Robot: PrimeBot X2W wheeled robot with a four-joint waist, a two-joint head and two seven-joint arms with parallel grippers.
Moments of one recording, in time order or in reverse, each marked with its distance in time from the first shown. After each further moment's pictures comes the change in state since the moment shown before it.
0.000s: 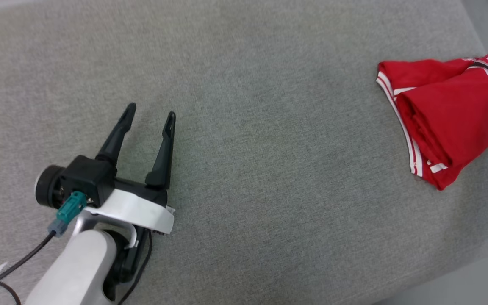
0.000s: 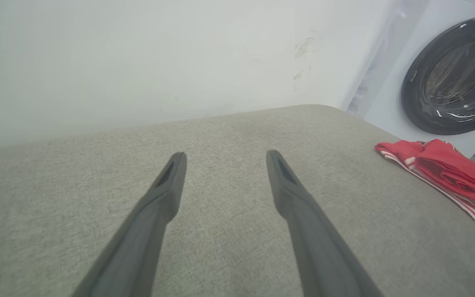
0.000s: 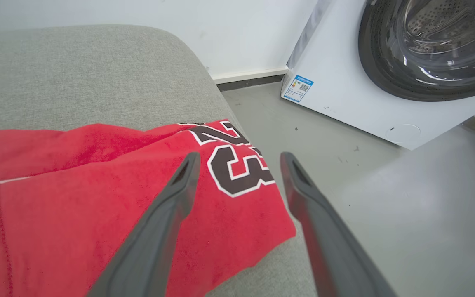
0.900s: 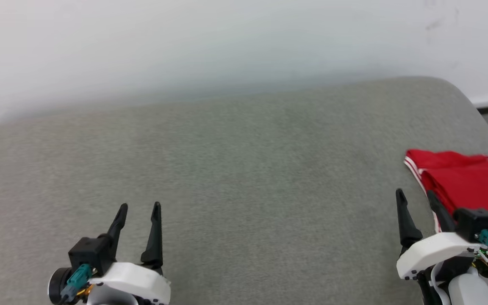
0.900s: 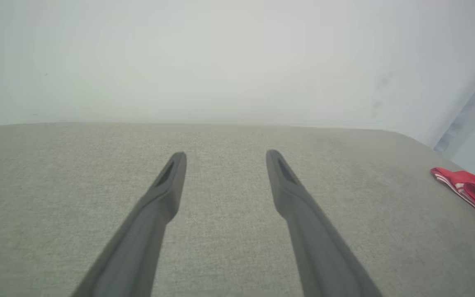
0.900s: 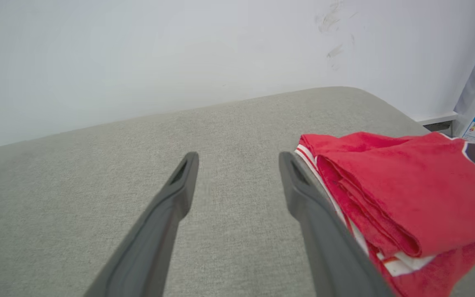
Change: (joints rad) left arm 0.300 -0.096 0.050 0.136 -0.087 0.067 -0.072; right arm 0.585 0.254 0.215 -0.481 0.171 0.000 -0.090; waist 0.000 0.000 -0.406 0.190
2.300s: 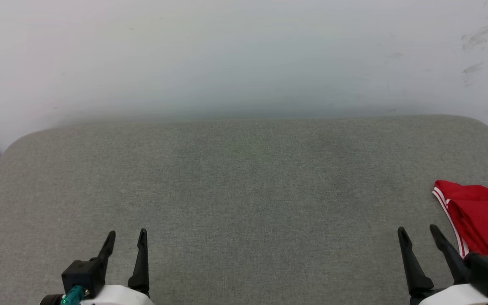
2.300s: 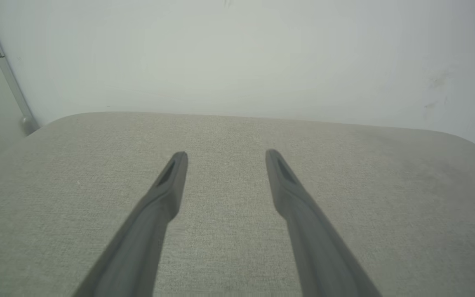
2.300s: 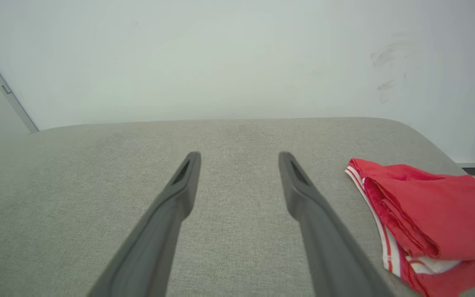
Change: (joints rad) left arm 0.091 0.033 0.031 0.024 0.010 0.011 -0.001; right arm 0.402 0.024 0.037 -0.649 -0.028 0.000 0.263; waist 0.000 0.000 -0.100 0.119
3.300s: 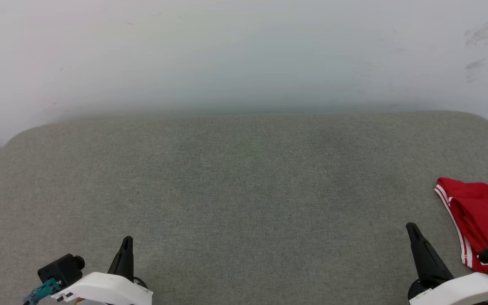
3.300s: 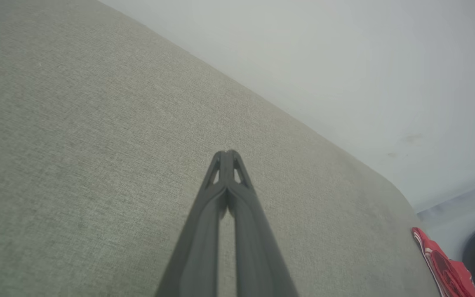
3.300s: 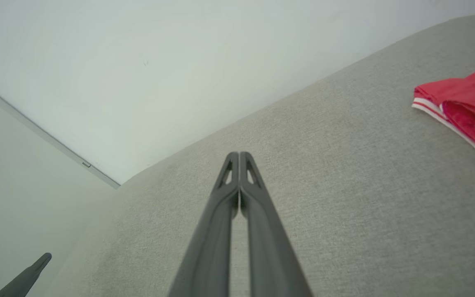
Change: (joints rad) left arm -0.003 -0.119 0.139 0.072 -0.334 -0.122 0.116; right arm -0.070 -0.015 0.008 0.159 0.487 0.000 -0.011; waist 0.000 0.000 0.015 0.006
